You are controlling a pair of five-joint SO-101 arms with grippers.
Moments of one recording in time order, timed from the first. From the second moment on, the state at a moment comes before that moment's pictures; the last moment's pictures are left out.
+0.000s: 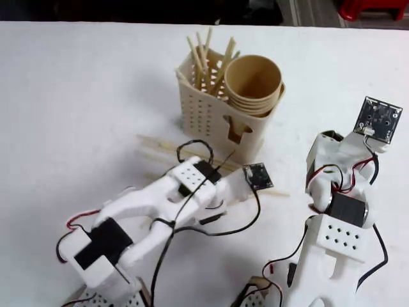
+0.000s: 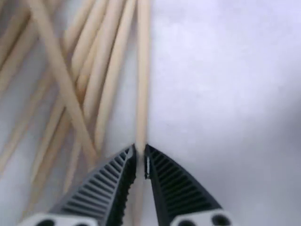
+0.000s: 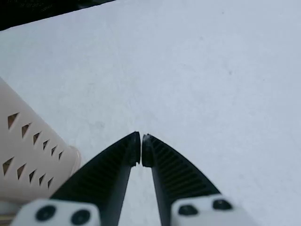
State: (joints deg) left arm 39.2 5.7 32.9 61.8 -25.1; right arm 17.3 -53.1 54.2 41.3 0.0
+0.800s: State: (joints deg) left arm 29.6 -29.1 26.9 78.3 -25.1; right arm 17.3 -53.1 54.2 41.3 0.0
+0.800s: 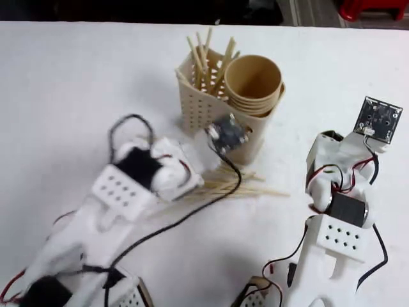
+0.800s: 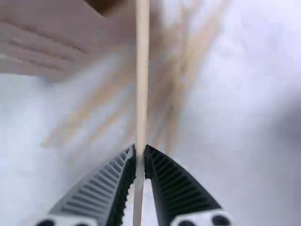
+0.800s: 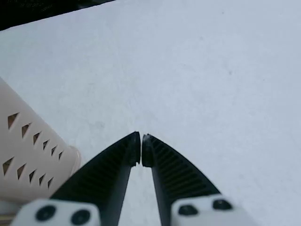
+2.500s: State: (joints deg) left arm 18.9 -18.1 6.6 40.8 -4.4; right arm 17.3 -53.1 54.2 41.3 0.0
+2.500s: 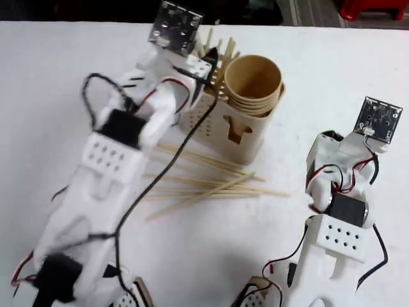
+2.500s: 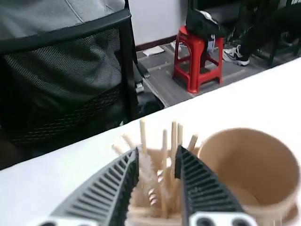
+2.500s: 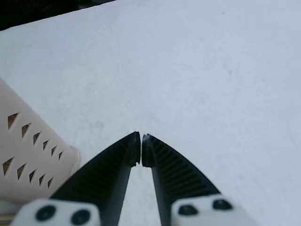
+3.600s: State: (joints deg) left arm 26.6 -26.1 46.5 57.0 -28.7; right arm 17.3 -53.1 56.2 38.2 0.0
